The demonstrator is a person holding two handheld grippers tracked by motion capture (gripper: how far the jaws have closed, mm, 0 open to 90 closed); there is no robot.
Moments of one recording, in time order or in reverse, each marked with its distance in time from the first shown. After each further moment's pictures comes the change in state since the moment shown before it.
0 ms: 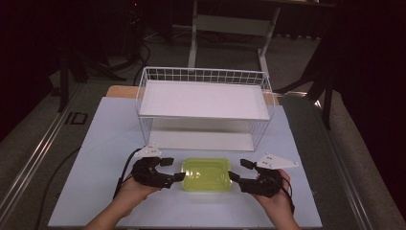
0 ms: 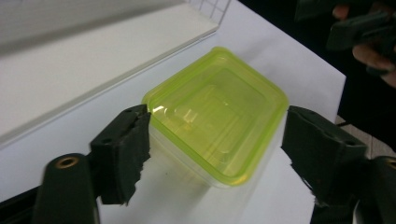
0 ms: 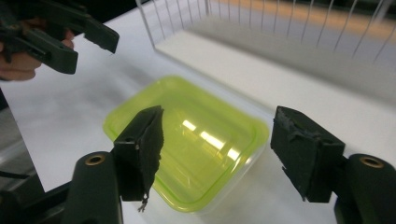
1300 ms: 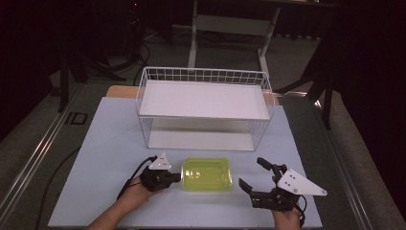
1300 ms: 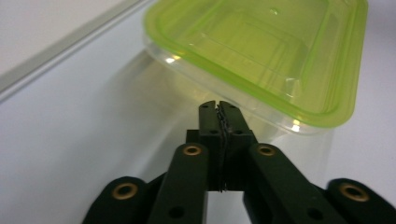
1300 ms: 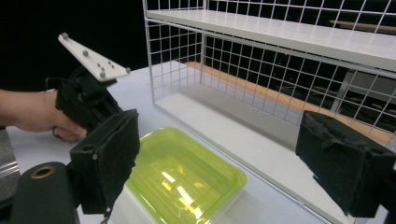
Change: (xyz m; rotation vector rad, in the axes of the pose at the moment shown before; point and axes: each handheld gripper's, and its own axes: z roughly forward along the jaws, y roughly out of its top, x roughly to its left) left arm 0.026 -0.039 0.036 0.123 0.028 0.219; right arm 0.021 -0.010 -0.050 -0.307 -0.062 -0.186
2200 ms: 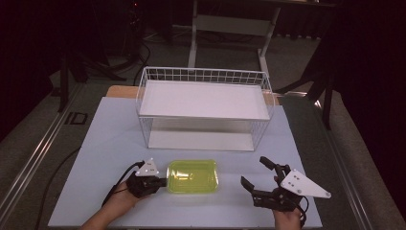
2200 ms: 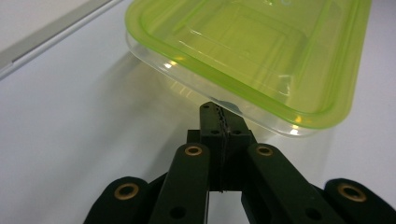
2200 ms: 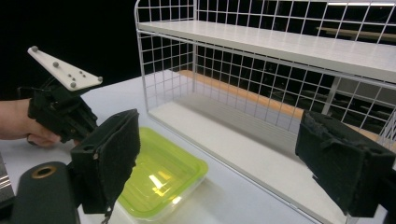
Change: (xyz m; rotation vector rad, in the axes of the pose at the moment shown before) left arm -0.001 -0.021 -0.022 0.038 0.033 0.009; right arm 0.001 0.003 -0.005 -0.033 -0.035 0.023
